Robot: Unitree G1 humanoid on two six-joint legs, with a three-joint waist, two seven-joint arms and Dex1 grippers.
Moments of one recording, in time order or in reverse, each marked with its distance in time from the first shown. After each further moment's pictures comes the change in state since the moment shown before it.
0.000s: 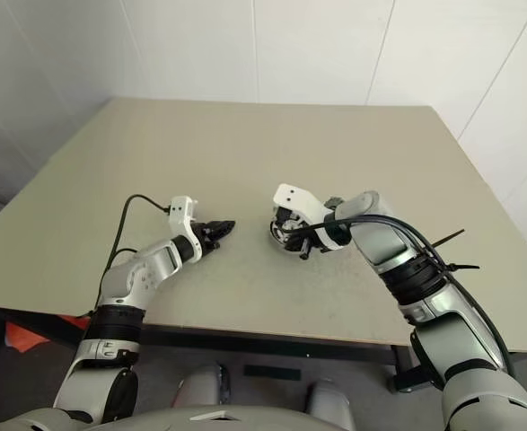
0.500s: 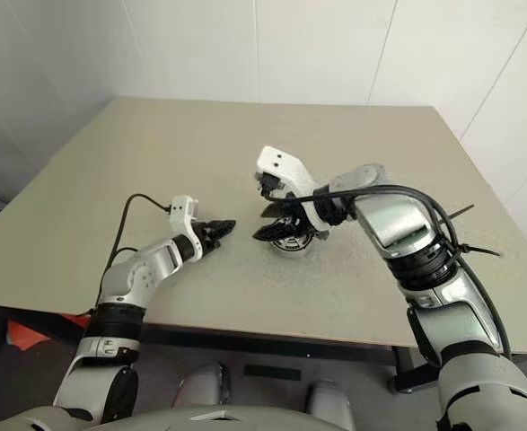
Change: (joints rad) left arm -0.025 0.005 -0.004 0.034 -0.004 -0.002 -0.008; right arm -0.142 0.037 -0.180 -0.251 0.317 0.235 -0.027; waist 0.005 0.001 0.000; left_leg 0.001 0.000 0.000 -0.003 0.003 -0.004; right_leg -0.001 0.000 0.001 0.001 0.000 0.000
